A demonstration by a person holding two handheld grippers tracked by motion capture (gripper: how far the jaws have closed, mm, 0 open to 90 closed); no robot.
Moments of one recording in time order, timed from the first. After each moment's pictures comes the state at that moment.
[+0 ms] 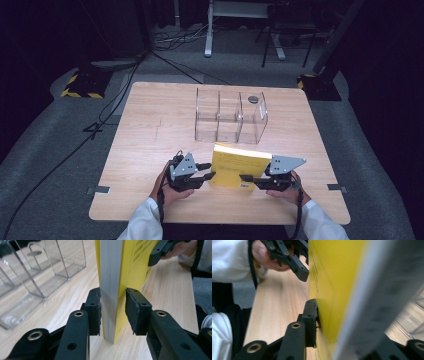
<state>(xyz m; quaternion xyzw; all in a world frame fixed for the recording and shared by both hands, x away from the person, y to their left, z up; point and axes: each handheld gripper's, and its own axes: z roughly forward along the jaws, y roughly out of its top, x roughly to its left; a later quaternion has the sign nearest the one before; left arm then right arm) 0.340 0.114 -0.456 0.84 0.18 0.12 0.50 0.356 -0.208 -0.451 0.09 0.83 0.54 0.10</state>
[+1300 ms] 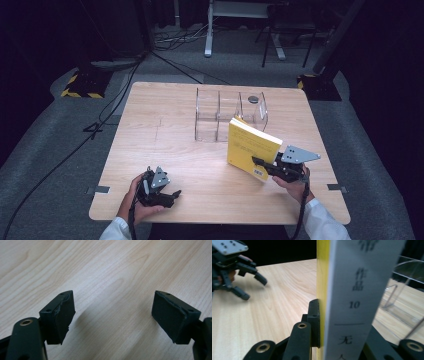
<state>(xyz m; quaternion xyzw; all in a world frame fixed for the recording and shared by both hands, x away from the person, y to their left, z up) 0.311 0.187 -0.500 0.87 0.33 0.16 0.33 0.370 -0.238 -0.441 0.20 0.79 0.55 0.18</state>
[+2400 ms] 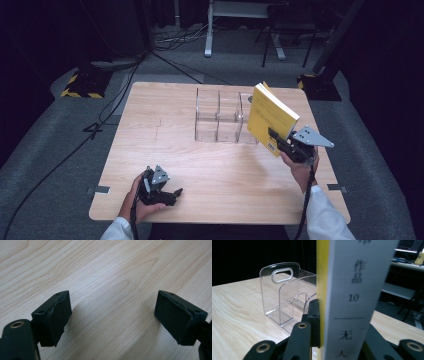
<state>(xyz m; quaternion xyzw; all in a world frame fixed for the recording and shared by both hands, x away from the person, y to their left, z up) 0.316 0.186 -0.504 0.85 0.38 0.14 0.34 0.397 -0.252 -0.401 0.31 0.72 0.53 0.32</state>
